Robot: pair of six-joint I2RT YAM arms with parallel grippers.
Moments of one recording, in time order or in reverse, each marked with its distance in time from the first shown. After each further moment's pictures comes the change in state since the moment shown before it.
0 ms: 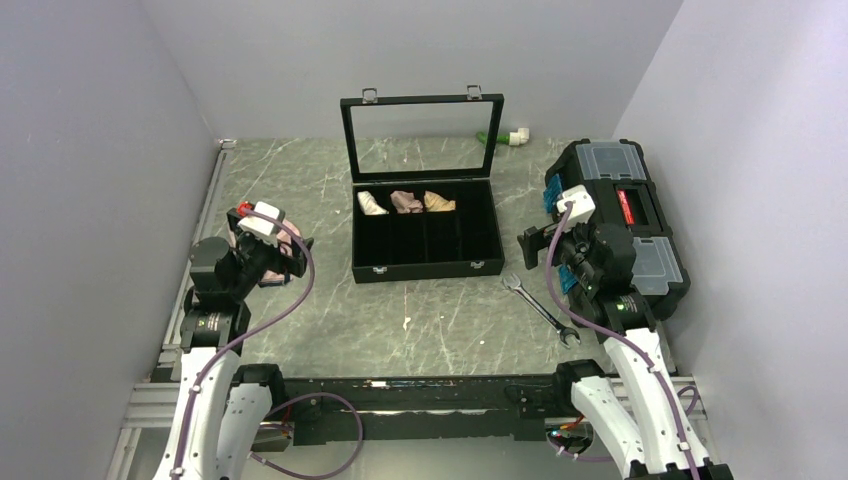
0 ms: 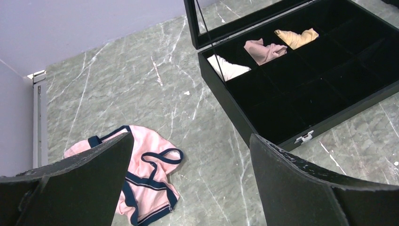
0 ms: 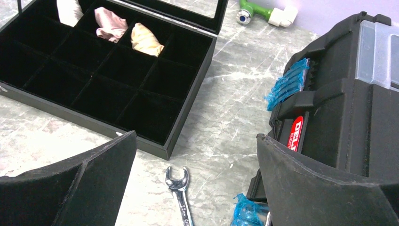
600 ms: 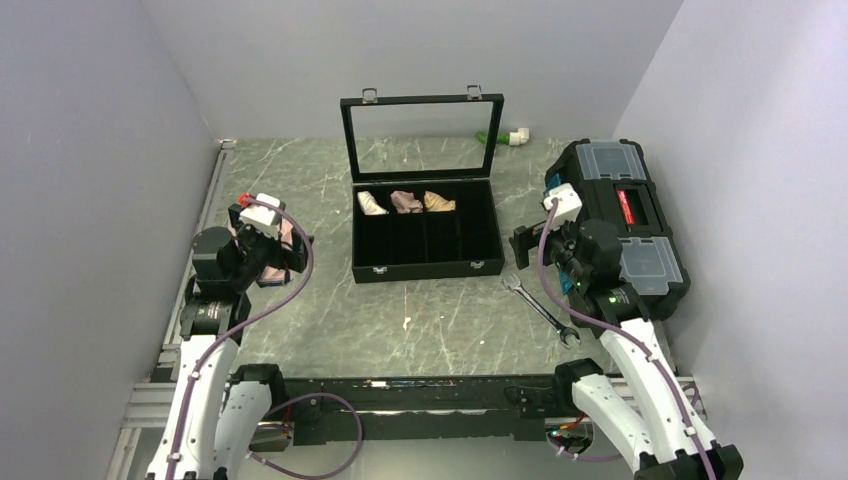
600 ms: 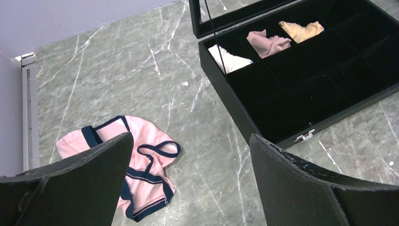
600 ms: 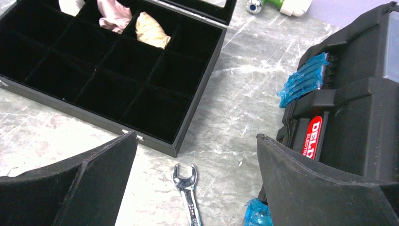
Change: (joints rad) left arm -0.004 0.071 0.051 -0.036 -0.023 -0.026; right arm 0.108 0.066 0.007 0.002 0.101 0.025
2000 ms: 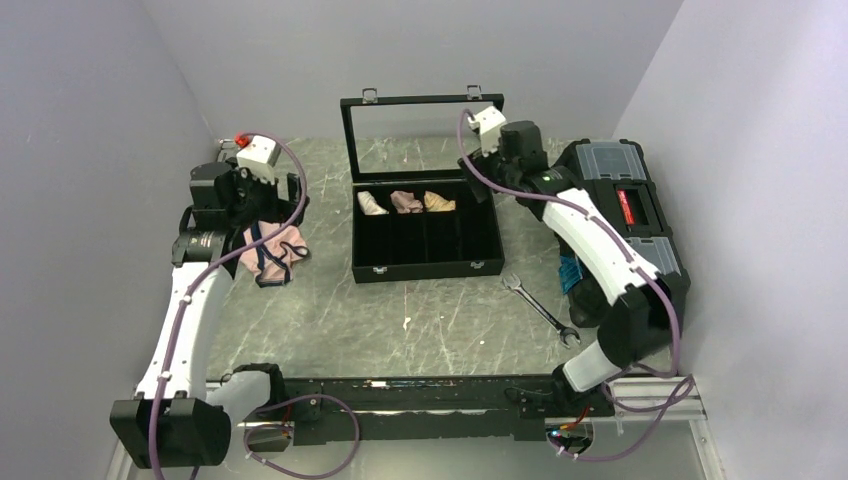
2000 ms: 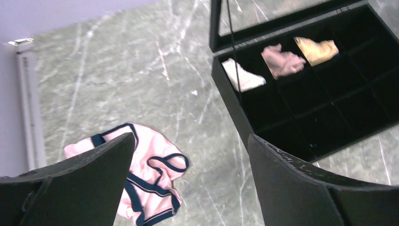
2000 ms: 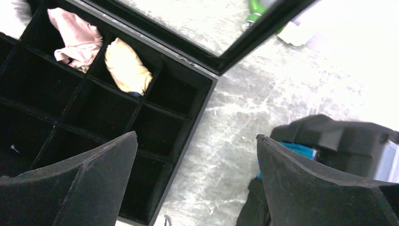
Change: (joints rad) left arm -0.001 0.401 0.378 -0.150 -0.023 -0.034; right arm 0.187 0.831 0.764 -0.206 0.233 -0.119
